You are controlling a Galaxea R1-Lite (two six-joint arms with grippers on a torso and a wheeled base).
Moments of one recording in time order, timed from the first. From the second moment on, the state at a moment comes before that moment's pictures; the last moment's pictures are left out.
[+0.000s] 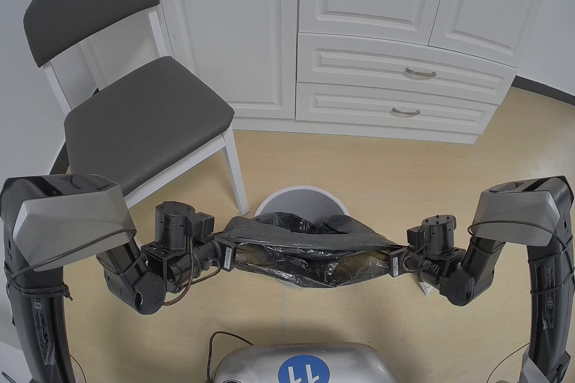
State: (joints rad) left arm -0.41 2.26 -0.68 -1.14 0.01 0.01; right arm 0.31 2.41 -0.69 -1.19 -0.14 -0.01
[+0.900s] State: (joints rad) left arm -0.42 2.29 -0.64 -1.14 -0.04 0.05; right arm 0.34 2.40 -0.64 -1.14 -0.14 -0.08
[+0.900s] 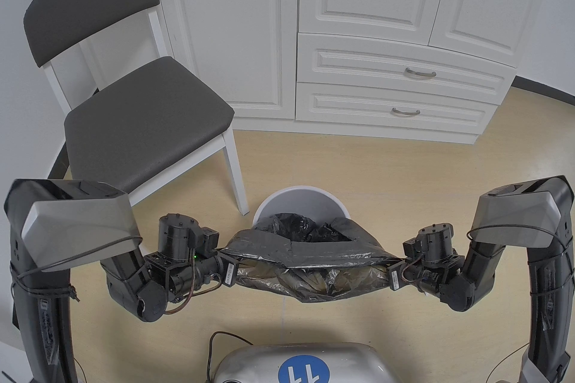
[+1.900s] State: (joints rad) left arm -0.41 2.54 -0.95 -1.15 0.12 -0.11; right arm 0.32 2.55 -0.87 -1.14 -0.20 0.07
